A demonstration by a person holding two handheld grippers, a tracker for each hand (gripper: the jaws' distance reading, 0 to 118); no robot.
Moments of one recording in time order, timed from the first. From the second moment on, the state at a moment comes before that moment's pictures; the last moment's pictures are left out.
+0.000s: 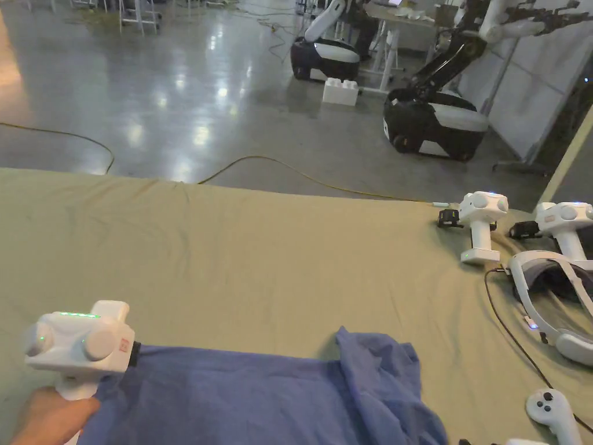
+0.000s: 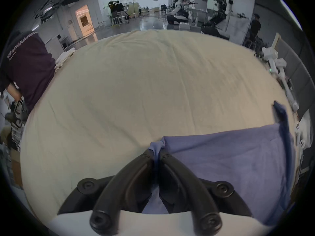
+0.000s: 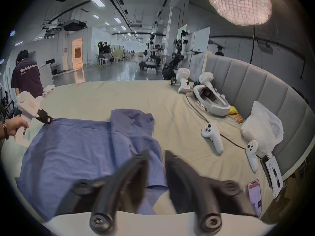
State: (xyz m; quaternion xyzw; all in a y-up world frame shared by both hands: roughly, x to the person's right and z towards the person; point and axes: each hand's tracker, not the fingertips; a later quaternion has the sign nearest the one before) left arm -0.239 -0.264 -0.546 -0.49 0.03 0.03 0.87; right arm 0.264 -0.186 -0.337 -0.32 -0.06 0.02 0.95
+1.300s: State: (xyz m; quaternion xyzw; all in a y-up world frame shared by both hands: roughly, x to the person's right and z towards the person) left arm -0.281 -0.133 -0.399 -0.37 0.01 0.06 0.93; right arm 0.293 -0.129 -0.425 -0.34 0.01 0.01 0.94
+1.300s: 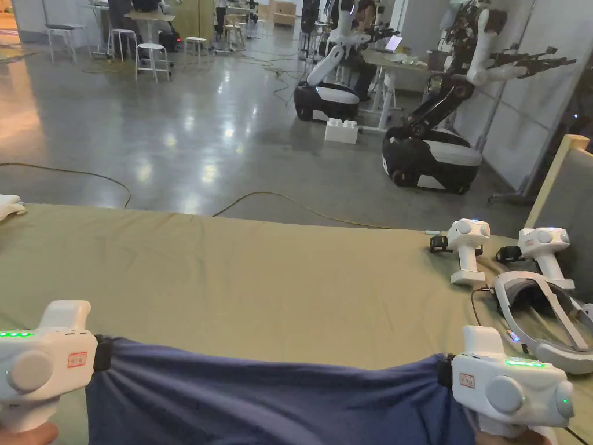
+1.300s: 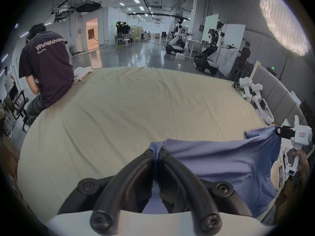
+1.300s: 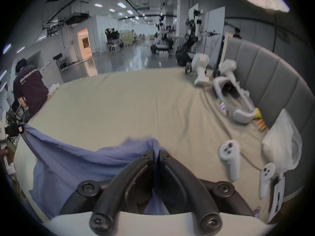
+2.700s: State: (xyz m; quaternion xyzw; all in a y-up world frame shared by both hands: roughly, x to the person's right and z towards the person) left arm -0.314 0.236 -0.423 -0.13 0.07 0.01 0.99; right arm 0.237 0.254 -0.432 -0.03 0.00 0.07 1.00
